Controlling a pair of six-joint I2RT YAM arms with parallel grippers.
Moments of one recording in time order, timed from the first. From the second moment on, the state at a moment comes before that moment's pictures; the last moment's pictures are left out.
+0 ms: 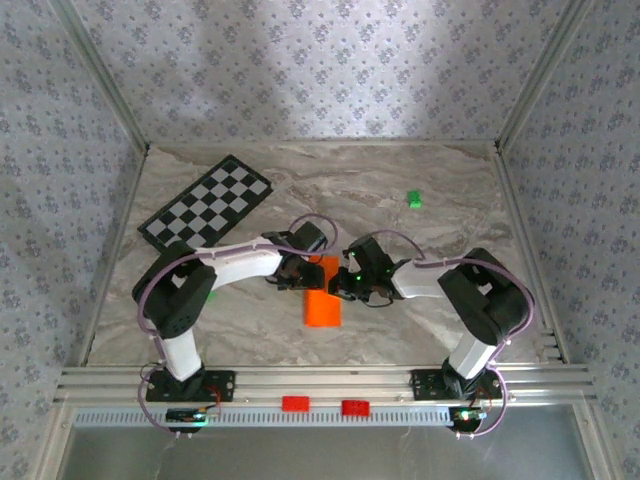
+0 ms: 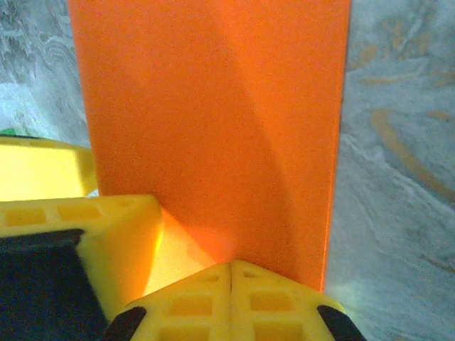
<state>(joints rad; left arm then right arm) -0.82 1.77 1.08 -0.58 0.03 -0.76 0.68 1.67 0.67 0.07 -0.45 0.86</state>
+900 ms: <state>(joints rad) -0.73 1.61 0.79 0.03 0.55 -0.96 0.61 1.59 0.61 -0.09 -0.54 0.66</state>
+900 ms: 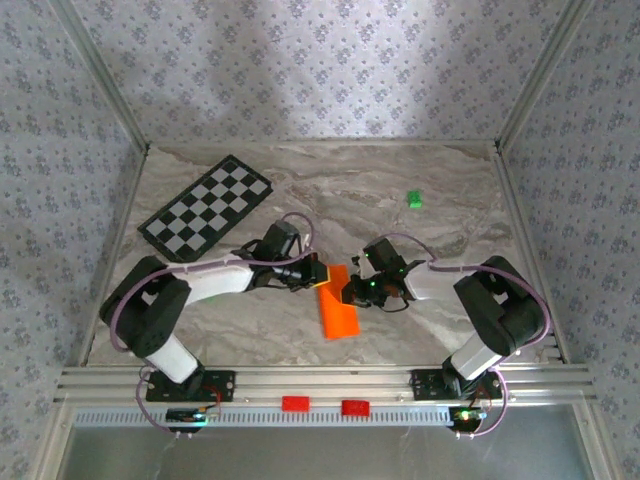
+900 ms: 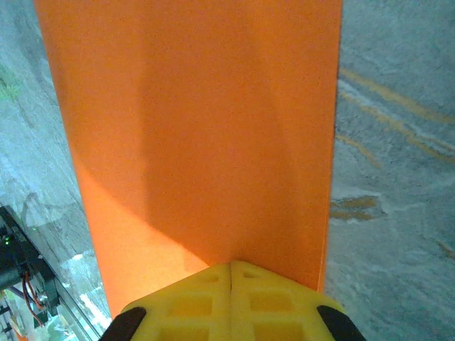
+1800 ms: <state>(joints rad) -0.72 1.75 0.73 0.03 0.63 -0.81 0.61 1.58 0.61 -0.10 -0.53 0.67</state>
